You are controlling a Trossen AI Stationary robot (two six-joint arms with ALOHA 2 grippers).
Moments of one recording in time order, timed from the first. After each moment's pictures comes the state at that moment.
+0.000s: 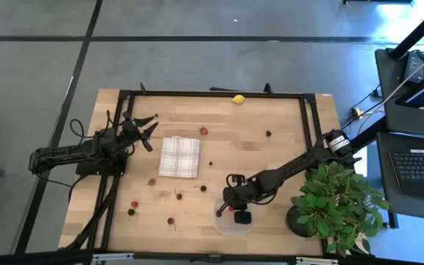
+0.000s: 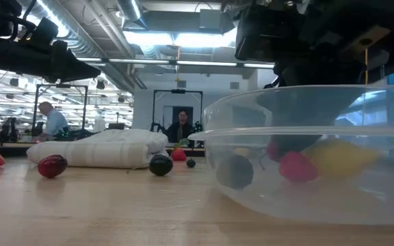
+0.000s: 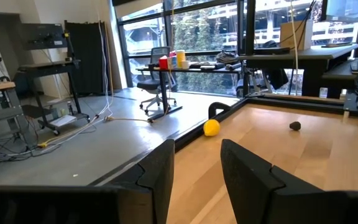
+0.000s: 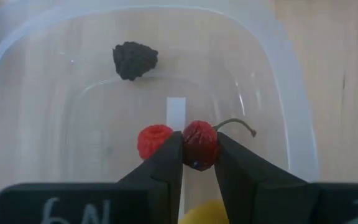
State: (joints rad) left arm 0.20 0.04 0.01 0.07 -0.50 0.08; right arm 0.42 1.88 1.14 -0.34 0.03 0.38
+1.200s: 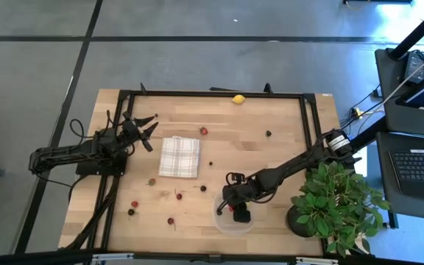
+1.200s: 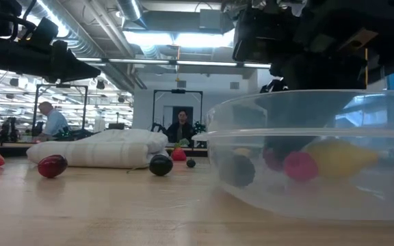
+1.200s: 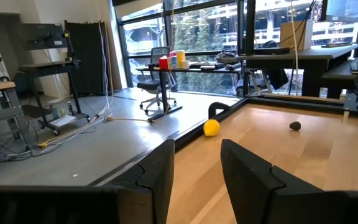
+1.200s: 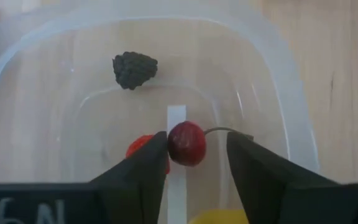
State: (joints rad) left arm 0.20 0.04 0.01 0.07 -0.50 0.08; right arm 0.41 1.87 1.14 -0.33 0.03 0.39
